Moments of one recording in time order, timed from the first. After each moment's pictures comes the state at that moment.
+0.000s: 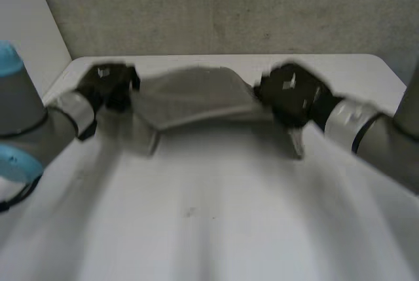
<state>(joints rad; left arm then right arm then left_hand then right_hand) 4.49 -2.06 -1.36 3.25 -1.25 3.30 1.91 -1.24 1.44 0.03 1.04 2.50 1.19 1.22 1.22 1.22 1.03 0.97 1.18 1.19 1.19 1.00</state>
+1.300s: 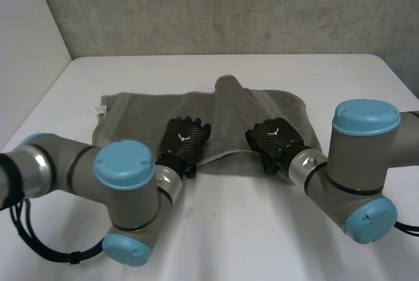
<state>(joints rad) 4.03 -2.26 -1.50 3.58 -1.66 3.41 2.05 -1.00 1.50 -0.13 1.35 2.75 0.40 0.39 0.39 0.39 0.21 0.97 1.18 1.19 1.19 1.00</state>
